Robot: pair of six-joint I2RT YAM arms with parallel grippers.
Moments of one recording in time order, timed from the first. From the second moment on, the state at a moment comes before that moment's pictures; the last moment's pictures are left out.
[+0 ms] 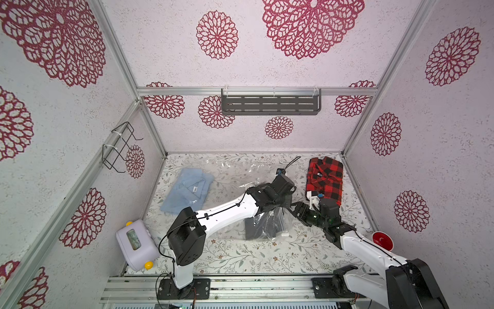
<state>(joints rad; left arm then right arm) -0.97 1.87 1.57 -0.47 -0.19 -0.62 0.32 1.12 0.42 0.14 -0.45 0.88</state>
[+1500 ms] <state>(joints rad) -0.99 1.94 1.60 -0.48 -0.13 -0.59 0.31 1.58 0.59 0.19 -0.58 0.65</state>
